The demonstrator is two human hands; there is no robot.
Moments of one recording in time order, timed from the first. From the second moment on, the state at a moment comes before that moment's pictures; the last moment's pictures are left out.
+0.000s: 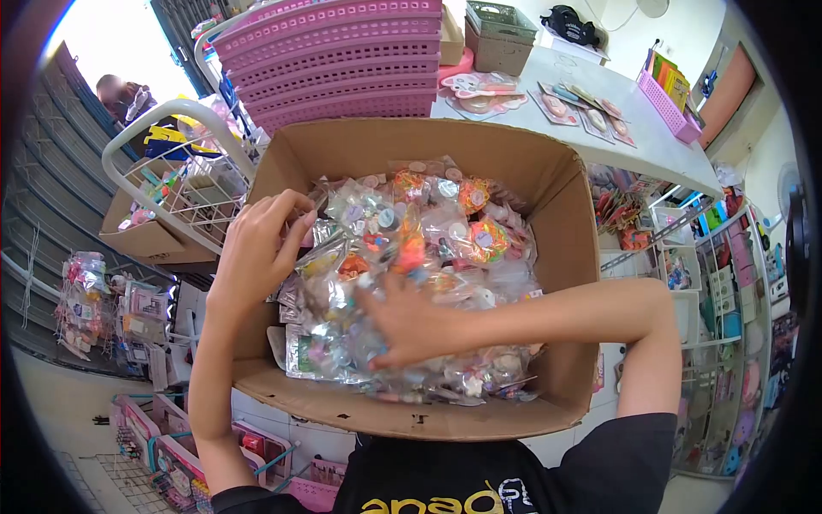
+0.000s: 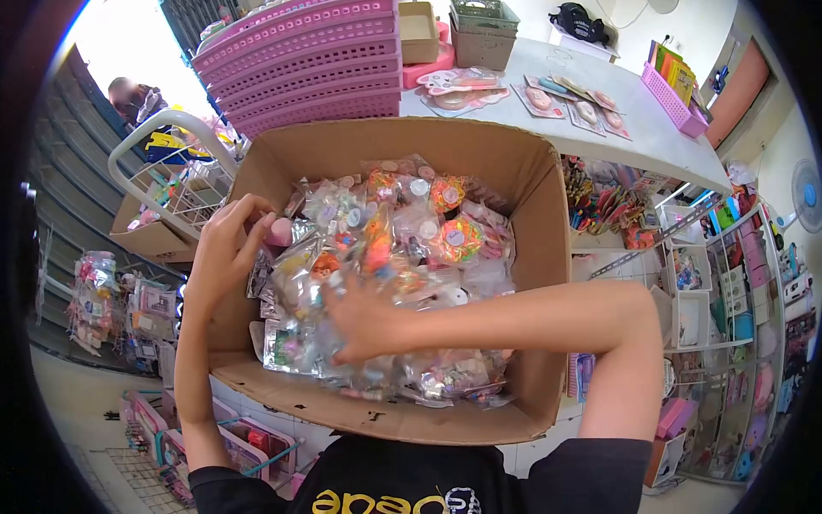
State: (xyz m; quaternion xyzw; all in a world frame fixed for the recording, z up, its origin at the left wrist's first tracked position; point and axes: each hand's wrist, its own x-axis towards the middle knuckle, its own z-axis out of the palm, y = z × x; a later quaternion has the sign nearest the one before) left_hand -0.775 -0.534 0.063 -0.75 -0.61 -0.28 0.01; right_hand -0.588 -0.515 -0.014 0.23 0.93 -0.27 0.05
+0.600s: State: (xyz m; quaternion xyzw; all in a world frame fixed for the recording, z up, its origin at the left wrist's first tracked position) left_hand -0.729 -0.457 0.032 -0.93 -0.36 -0.05 0.08; right_hand -0.530 -0.355 0.052 0.37 0.91 -0.10 0.14
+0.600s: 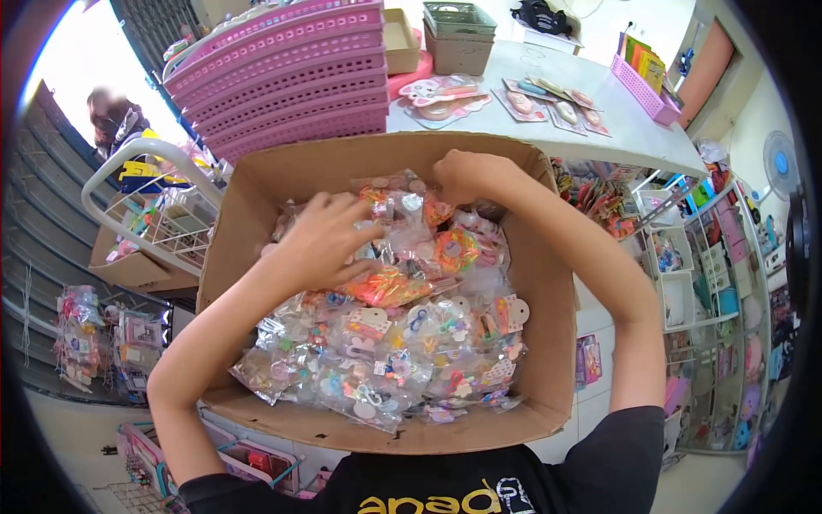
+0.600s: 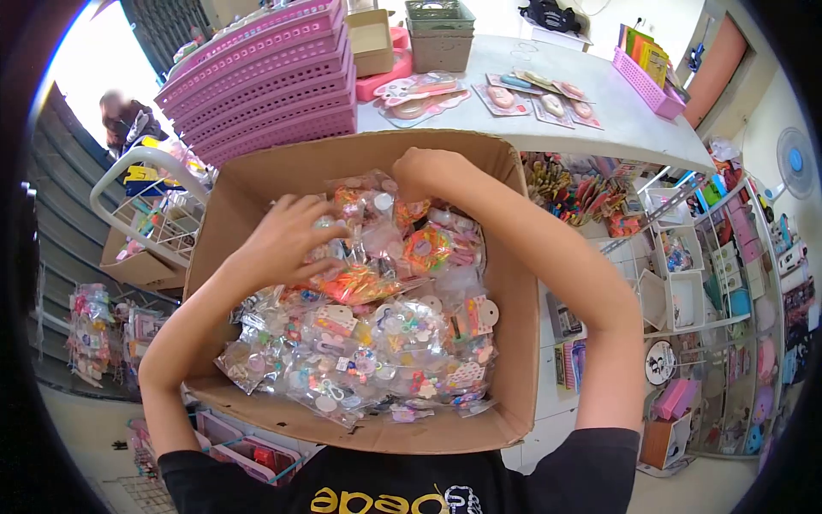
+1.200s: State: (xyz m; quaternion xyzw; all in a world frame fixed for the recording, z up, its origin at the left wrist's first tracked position) left_hand -0.733 -0.491 0.011 -0.90 -0.39 0.17 -0.05; right_hand -0.530 -0.353 -0.008 0.28 0.95 0.06 0.07
